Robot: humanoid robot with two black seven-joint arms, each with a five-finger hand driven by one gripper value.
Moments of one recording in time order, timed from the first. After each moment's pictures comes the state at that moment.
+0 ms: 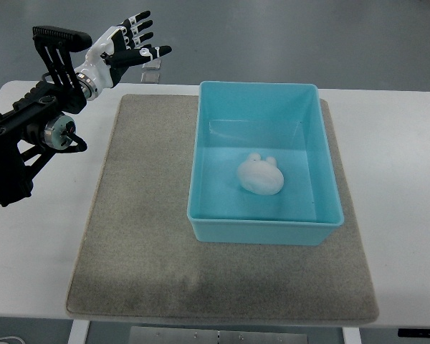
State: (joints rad) left arm -0.92 0.37 -0.62 -0.82 0.39 0.05 -0.22; right arm 0.00 0.00 0.00 0.14 -0.08 -0.05 0.09
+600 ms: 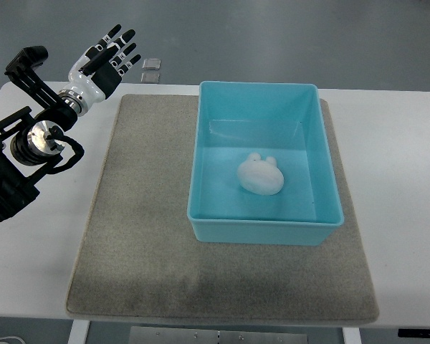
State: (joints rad) left arm -0.84 0.38 -0.65 -0.81 -0.23 -0.14 -0.22; right arm 0.00 0.00 0.00 0.14 -0.08 -0.05 0.09
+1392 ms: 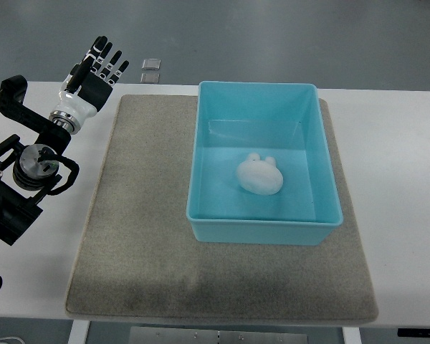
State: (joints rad) left arm -0.69 0.32 -0.89 -0.81 -0.24 -0.23 -0.22; right arm 0.00 0.00 0.00 0.14 -0.08 -0.05 0.09
